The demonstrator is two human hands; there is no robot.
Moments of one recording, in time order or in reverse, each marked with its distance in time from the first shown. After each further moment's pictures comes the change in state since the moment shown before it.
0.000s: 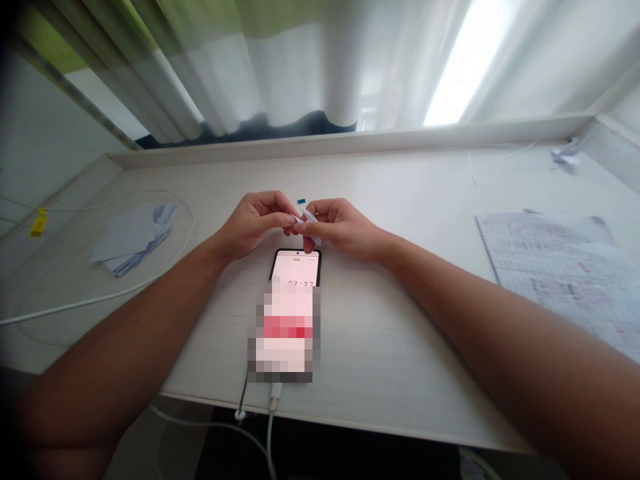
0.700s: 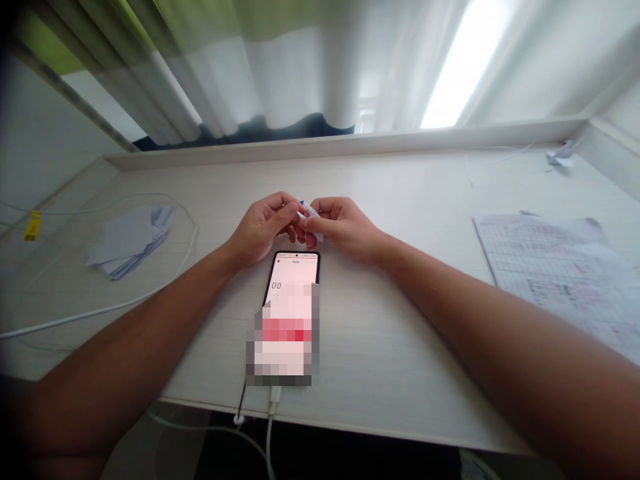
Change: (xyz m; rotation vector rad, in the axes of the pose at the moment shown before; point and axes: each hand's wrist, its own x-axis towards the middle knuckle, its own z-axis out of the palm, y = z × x) left_hand -0.001 -0.002 0.019 -0.069 0.011 -0.042; right_hand 0.001 0.005 0.001 0.064 0.080 -0.061
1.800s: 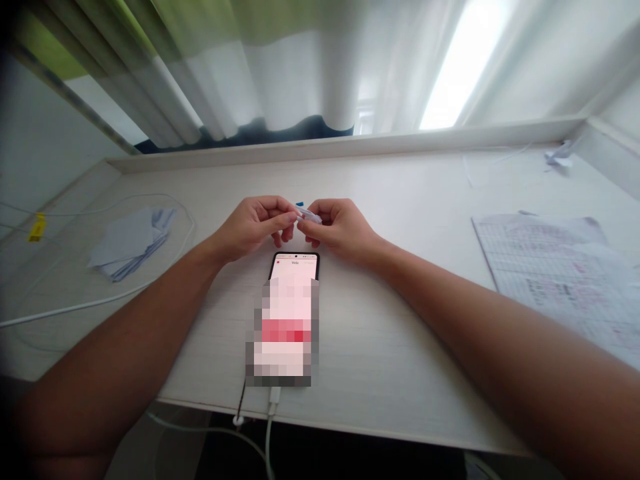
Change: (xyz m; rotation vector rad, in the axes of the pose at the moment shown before) left_hand -0.001 0.010 -0.021 0.217 -0.036 -0.058; right_hand -0.002 0.004 0.003 -0.271 0.191 -0.008
